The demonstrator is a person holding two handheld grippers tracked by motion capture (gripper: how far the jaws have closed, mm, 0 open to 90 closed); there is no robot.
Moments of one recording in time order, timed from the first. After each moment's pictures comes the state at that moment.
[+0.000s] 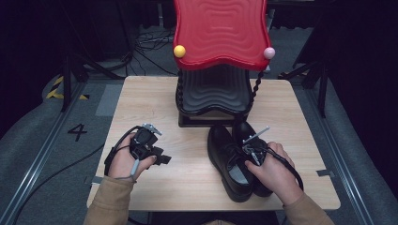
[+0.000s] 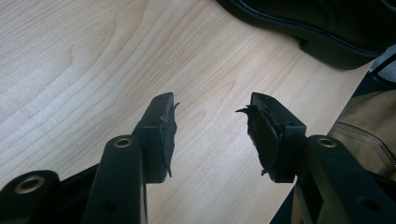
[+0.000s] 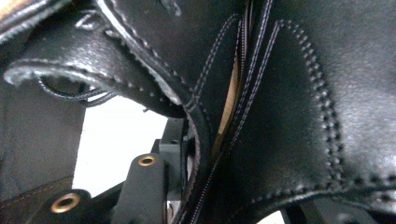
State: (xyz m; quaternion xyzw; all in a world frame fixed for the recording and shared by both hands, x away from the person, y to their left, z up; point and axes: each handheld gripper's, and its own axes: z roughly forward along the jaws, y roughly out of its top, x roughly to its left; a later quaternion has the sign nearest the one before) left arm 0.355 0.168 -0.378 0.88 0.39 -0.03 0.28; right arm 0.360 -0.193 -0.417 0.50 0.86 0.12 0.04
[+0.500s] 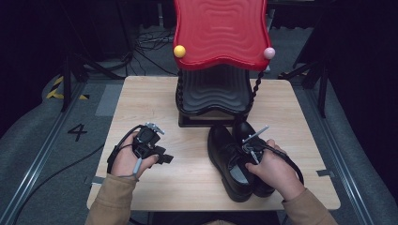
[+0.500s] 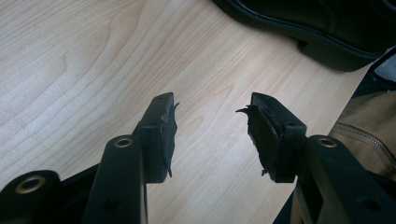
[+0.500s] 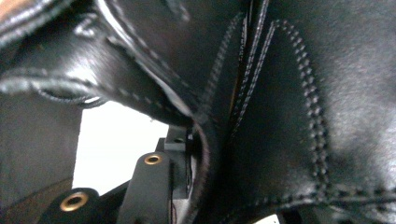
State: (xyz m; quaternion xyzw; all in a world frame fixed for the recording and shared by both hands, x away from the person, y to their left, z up) left arm 0.360 0.162 -0.378 0.88 0.39 -0.04 0.28; right arm 0.365 -0.190 -0.417 0.51 0.86 0.10 0.03
